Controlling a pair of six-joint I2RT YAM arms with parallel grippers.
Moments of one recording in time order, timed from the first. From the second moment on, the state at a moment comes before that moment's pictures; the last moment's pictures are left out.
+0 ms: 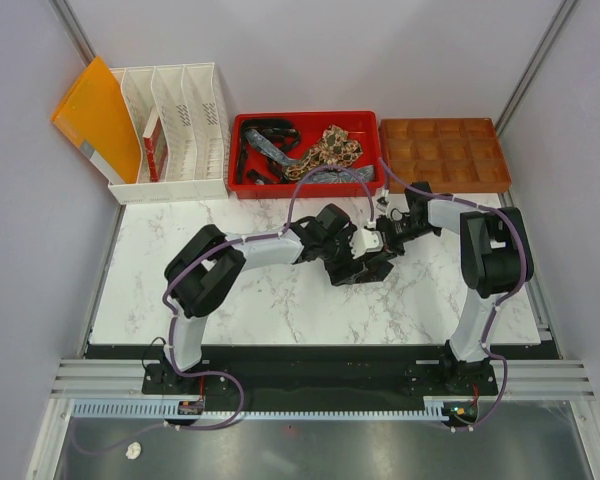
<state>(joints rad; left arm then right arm) -0.85 2.01 1.30 -0.18 0.37 0.43 0.13 1.93 1.15 -0.63 -0.85 0.12</state>
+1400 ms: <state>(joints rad) -0.87 2.01 1.28 0.02 0.46 0.49 0.15 1.99 1.25 -0.80 -0.65 -0.01</state>
